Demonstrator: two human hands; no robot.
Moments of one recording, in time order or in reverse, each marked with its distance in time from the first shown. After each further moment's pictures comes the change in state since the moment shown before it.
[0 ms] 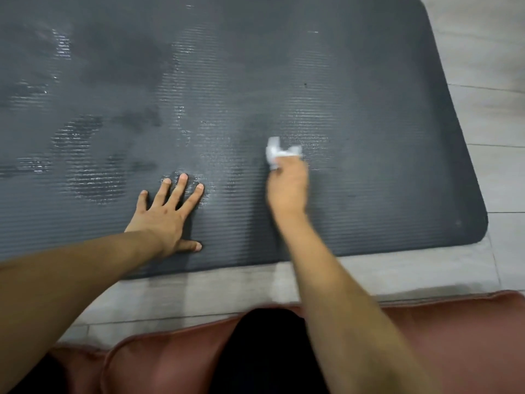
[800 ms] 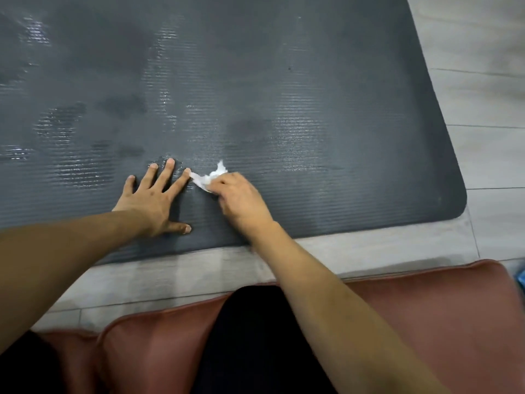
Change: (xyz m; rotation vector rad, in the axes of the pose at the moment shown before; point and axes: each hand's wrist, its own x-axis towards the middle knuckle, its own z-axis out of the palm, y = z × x) left_hand -0.003 -0.003 0.001 -0.033 0.031 0.014; right_hand -0.075 -0.033 -0.005 0.183 -0.423 -0.458
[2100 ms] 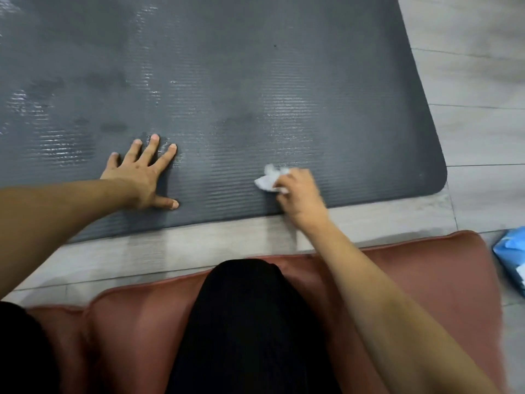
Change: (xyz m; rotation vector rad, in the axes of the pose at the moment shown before) left_hand -0.001 0.005 -0.001 -0.010 0.015 -0.026; right_hand -0.112 0.089 -0.056 -0.208 0.134 0.170
